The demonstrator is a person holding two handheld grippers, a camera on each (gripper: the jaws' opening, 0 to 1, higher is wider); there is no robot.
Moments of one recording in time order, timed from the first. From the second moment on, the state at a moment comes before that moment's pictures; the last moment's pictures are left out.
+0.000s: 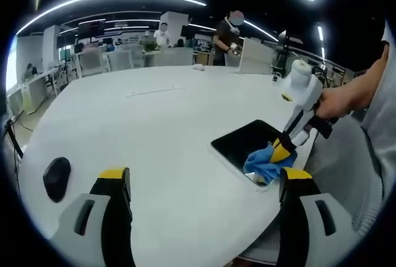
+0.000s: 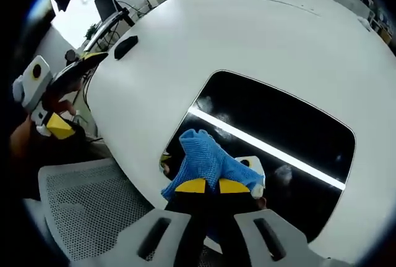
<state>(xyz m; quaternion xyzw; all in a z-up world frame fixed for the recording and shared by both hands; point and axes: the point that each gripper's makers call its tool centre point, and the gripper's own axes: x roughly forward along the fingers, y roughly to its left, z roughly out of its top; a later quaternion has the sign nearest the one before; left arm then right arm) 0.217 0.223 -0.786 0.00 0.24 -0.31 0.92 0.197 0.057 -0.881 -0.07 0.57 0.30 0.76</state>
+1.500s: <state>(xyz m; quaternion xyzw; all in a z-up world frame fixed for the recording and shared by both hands) 0.223 0.218 -0.787 0.01 0.23 -0.33 0.92 0.177 0.041 -0.881 -0.07 0.58 0.31 0.75</state>
